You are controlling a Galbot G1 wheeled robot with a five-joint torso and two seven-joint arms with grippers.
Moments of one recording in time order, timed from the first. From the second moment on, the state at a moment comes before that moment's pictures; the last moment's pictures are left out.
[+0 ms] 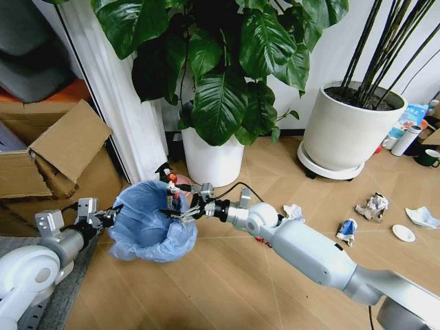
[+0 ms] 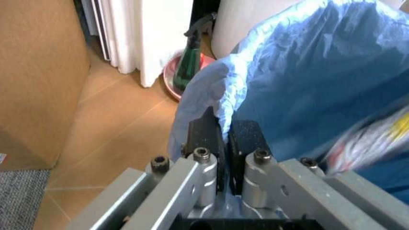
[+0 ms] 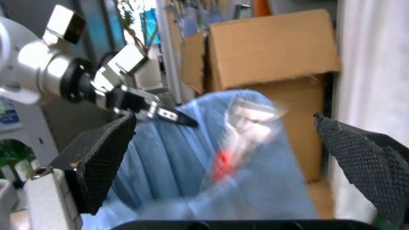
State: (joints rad) left arm 1.47 -0.71 -0.71 -2.07 -1.13 0.49 -0.18; right arm -0.51 1.09 -0.41 1.40 0.90 0.20 -0.70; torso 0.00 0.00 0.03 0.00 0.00
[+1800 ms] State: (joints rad) left arm 1.47 -0.73 -0.72 -2.07 -1.12 0.49 -0.21; right arm -0.91 1.17 0.00 0.95 0.49 0.14 -0.13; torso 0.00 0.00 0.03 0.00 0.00
